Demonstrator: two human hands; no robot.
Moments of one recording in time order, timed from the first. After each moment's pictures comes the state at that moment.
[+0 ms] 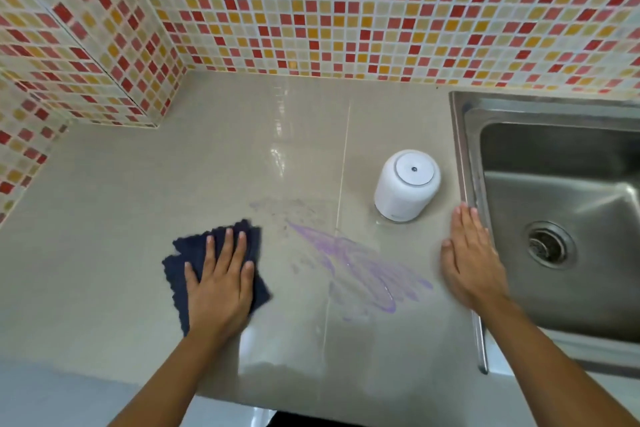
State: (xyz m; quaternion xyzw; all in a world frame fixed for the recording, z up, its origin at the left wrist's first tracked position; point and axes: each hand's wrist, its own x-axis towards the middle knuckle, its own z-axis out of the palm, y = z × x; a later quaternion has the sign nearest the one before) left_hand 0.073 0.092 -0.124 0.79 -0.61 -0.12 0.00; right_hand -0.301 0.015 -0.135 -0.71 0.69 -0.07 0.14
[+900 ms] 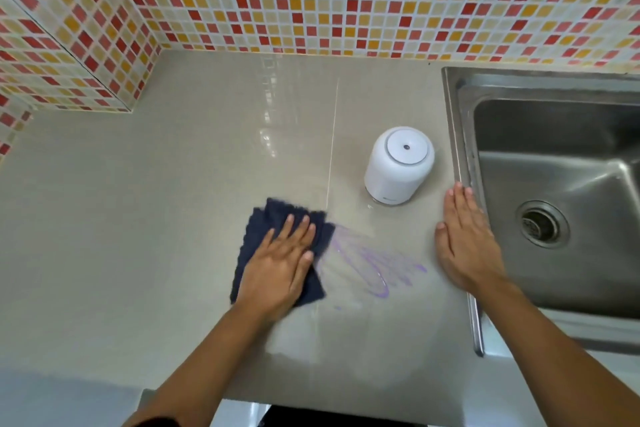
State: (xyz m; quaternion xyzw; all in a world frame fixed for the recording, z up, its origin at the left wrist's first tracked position) left_hand 0.006 0.070 -0.133 0.61 -0.78 -0.12 0.07; right_hand -0.305 0.013 -0.144 -0.72 0.68 -0.07 0.10
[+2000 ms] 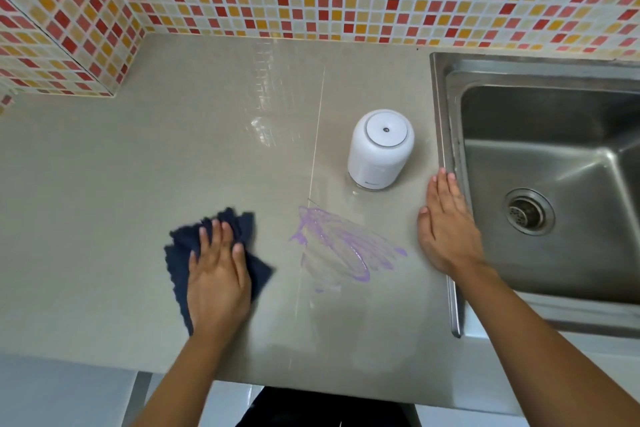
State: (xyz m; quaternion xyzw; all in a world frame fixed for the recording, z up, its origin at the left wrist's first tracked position) left_hand 0.016 0.108 -0.126 0.81 -0.56 -0.13 0.10; right_hand -0.304 0.013 -0.144 -0.72 0.68 -0.09 0.12
